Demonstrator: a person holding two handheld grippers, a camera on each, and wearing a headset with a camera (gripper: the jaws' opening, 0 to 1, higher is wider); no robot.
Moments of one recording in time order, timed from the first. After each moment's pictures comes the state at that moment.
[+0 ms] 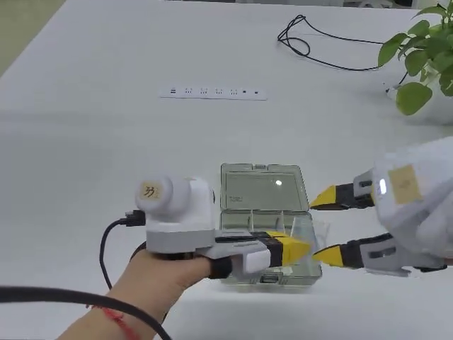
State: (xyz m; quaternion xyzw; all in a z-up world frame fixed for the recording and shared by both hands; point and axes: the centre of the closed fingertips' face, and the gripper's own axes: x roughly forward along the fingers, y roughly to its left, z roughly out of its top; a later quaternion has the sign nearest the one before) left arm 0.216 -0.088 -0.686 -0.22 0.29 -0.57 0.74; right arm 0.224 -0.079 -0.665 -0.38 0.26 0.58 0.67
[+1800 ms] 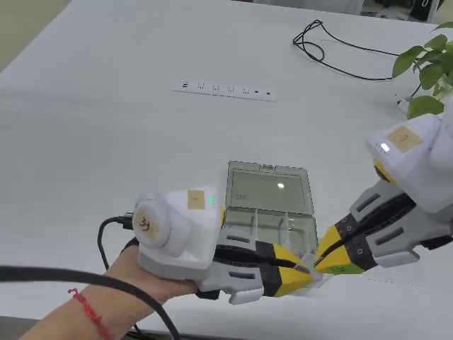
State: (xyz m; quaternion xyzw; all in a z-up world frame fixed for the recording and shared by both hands) left arm 0.184 -0.081 -0.680 -0.05 0.16 -0.66 0.73; right arm 0.176 -0.067 -0.671 -0.25 0.37 0.70 0.55
